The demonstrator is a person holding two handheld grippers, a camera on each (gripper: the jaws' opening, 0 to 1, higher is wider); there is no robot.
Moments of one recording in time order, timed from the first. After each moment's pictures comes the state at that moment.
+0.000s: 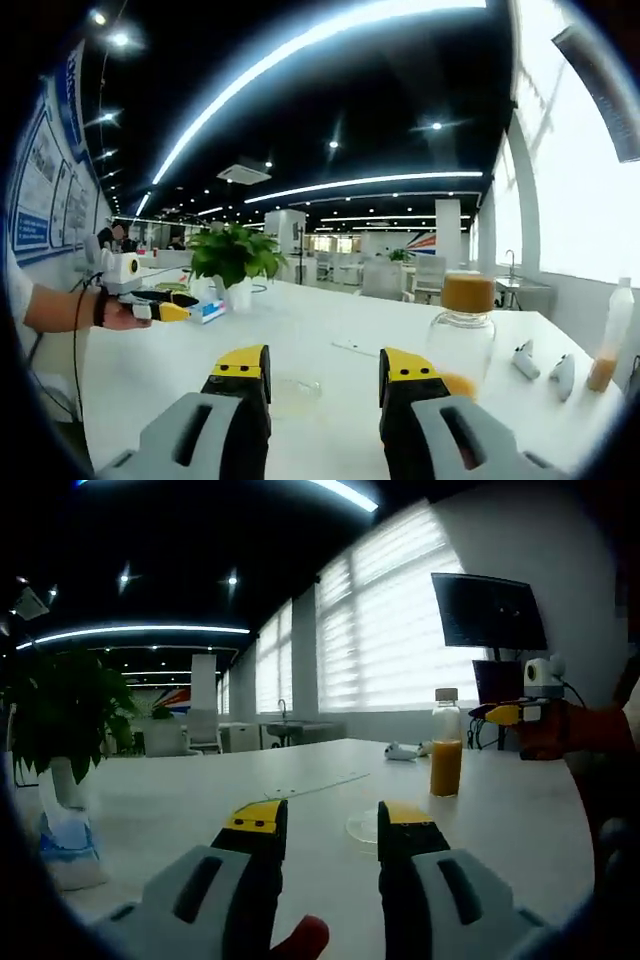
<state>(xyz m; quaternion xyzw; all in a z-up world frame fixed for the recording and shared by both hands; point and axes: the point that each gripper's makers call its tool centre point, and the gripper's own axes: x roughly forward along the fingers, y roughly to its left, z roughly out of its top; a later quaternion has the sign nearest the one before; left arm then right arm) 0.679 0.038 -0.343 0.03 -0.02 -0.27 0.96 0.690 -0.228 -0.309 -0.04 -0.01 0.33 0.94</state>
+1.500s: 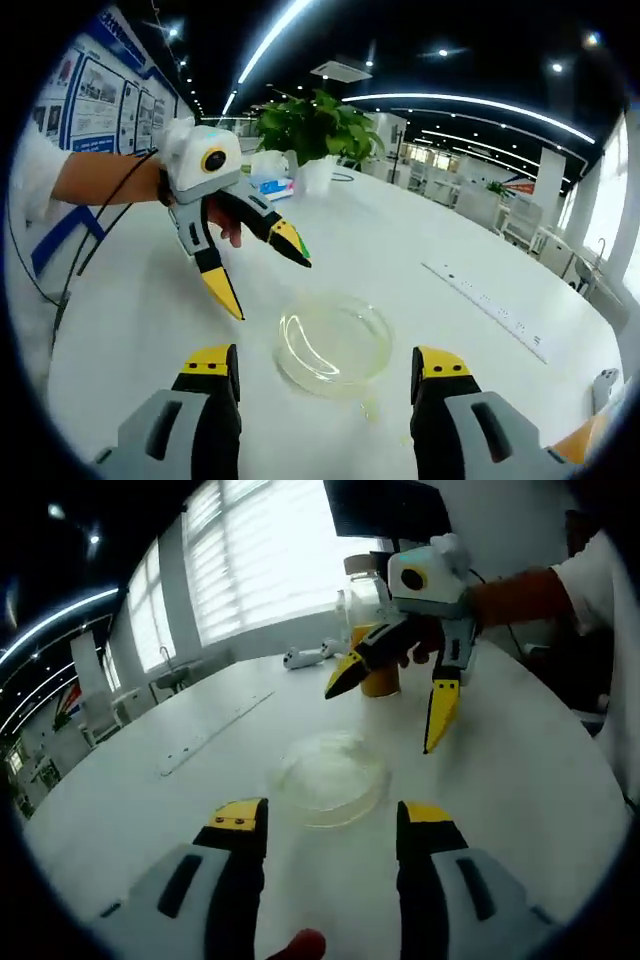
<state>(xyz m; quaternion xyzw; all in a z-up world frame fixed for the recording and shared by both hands) 0.741 -0.060 -0.433 0.20 0.13 -0.48 0.84 0.748 -0.122 -0.432 -0.19 0.19 0.50 0.83</state>
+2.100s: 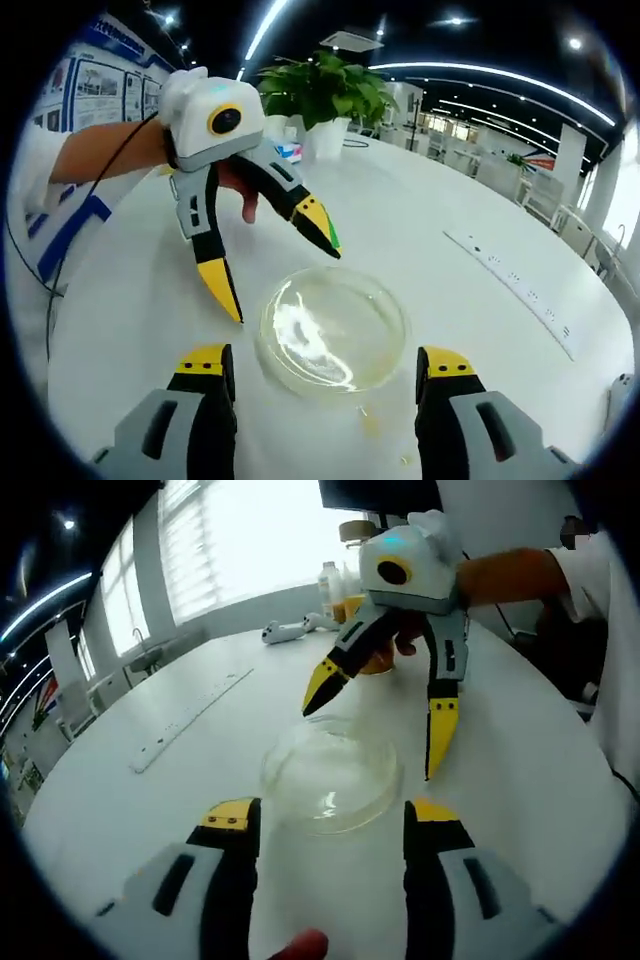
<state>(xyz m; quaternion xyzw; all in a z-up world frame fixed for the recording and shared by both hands) 0.760 -0.066 -0.456 0.22 0.18 -0.52 0.80 0.758 -0.108 -0.462 -0.23 0.24 0.52 0.79</state>
